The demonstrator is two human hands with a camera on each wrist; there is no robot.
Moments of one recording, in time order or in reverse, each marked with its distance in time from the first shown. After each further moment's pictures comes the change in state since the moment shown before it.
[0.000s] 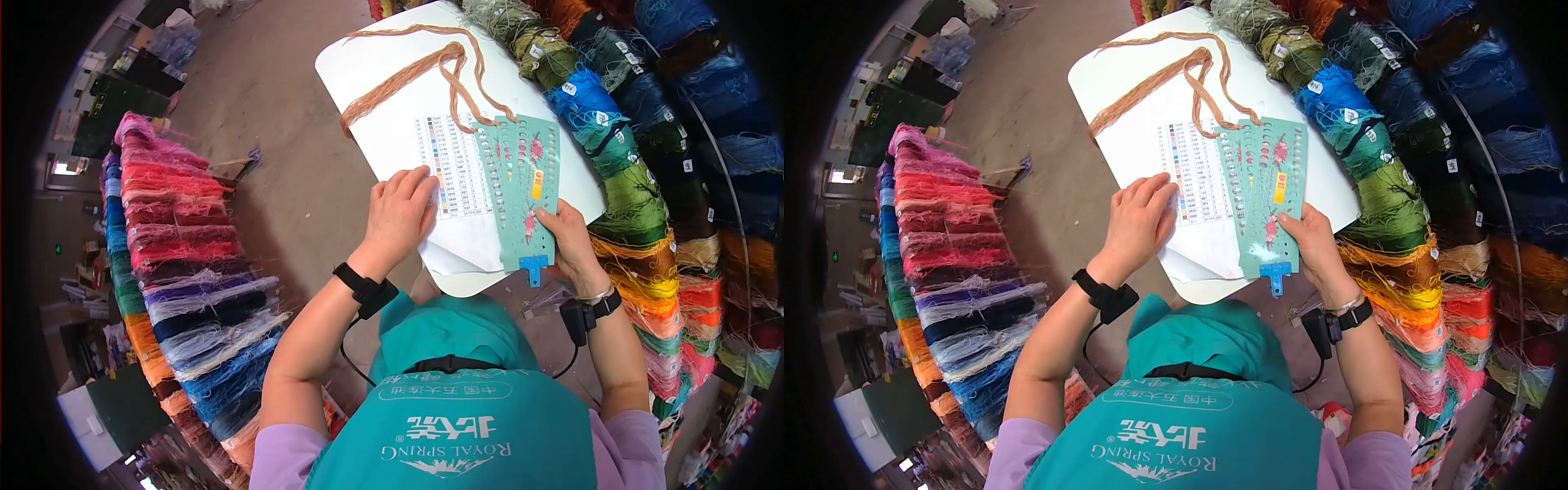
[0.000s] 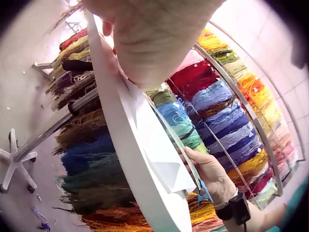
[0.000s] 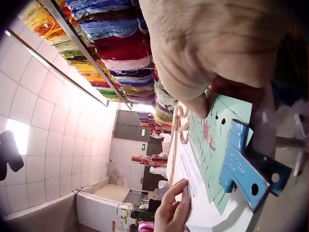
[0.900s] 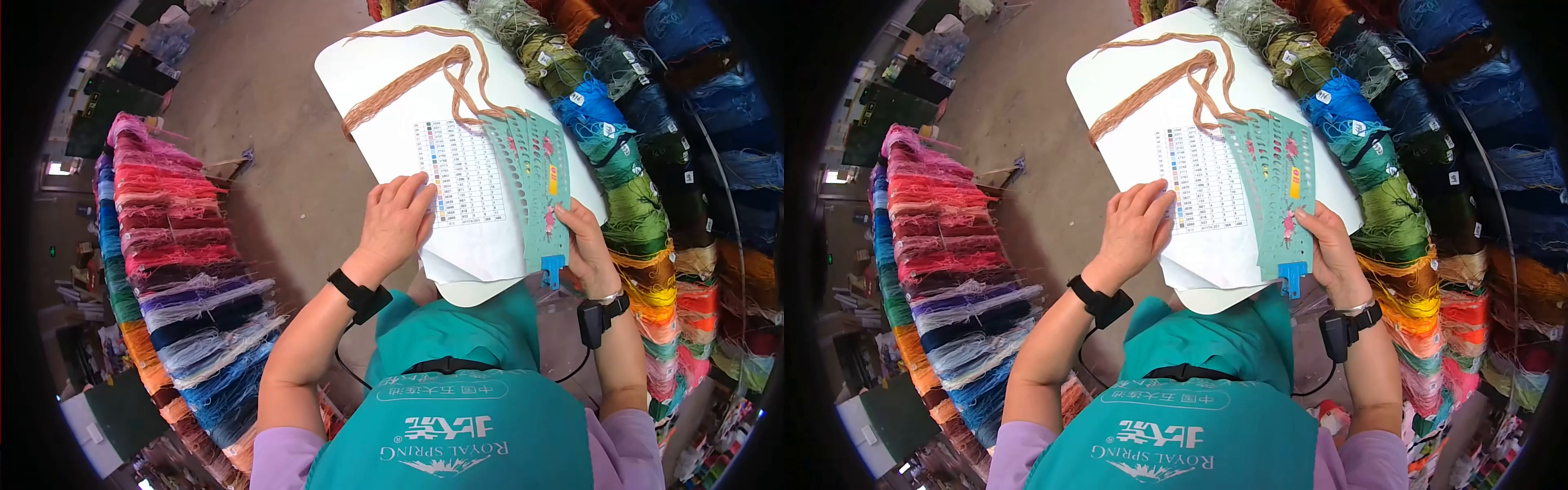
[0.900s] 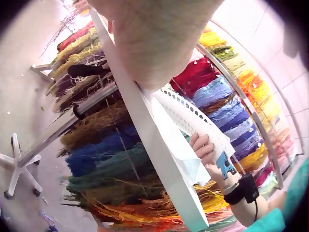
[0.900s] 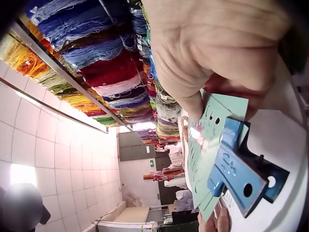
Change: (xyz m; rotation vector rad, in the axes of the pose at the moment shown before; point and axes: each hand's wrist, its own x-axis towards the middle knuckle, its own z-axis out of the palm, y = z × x) left_hand 0.000 -0.017 -0.005 0.013 0.001 0.050; right_hand 0.006 -0.027 -0.001 0.244 -0.032 0.047
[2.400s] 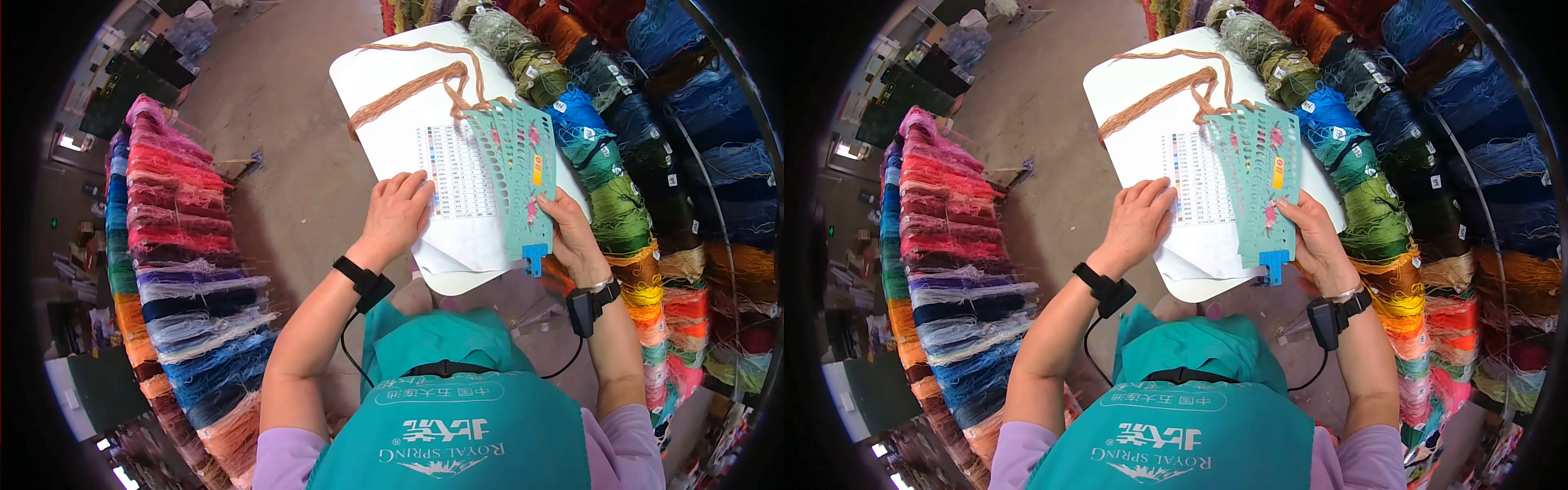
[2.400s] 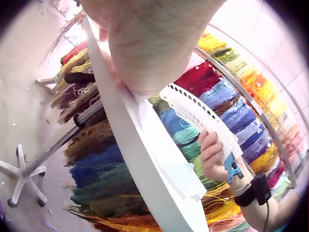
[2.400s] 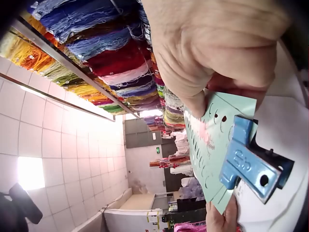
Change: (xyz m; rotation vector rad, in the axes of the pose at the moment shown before) left_hand -0.003 0.023 0.006 0.088 0.008 -0.028; right_hand -0.007 -0.016 0.009 -0.019 -0.166 -0.040
